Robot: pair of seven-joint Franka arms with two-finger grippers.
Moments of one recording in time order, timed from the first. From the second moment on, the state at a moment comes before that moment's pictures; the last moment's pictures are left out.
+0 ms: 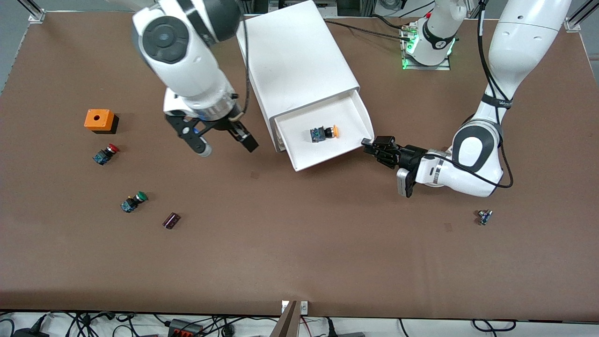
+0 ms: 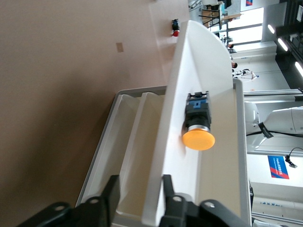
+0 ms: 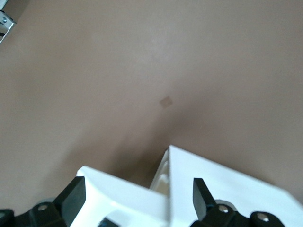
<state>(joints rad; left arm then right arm) 0.01 0.57 -0.17 -1.75 -0.99 1.65 0.82 0.59 0.41 0.01 -1.31 0.08 1.76 1.45</state>
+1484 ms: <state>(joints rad) 0.02 0.51 -0.17 -1.20 -0.02 1.42 0.12 0.77 0.69 0.02 -1.12 0.15 1.92 2.04</state>
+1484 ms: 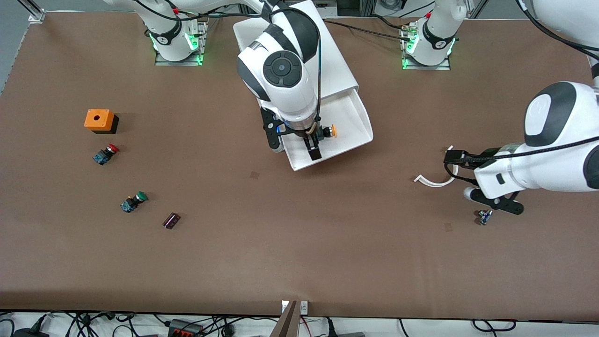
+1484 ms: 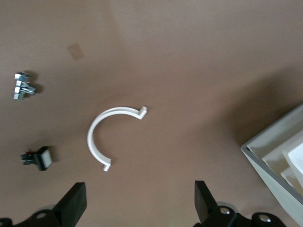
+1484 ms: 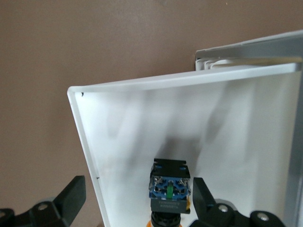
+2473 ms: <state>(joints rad) 0.02 0.52 -0.16 -1.17 -0.01 1.49 -0.22 0.77 0.72 0.02 -1.11 0.24 1.92 2.06</state>
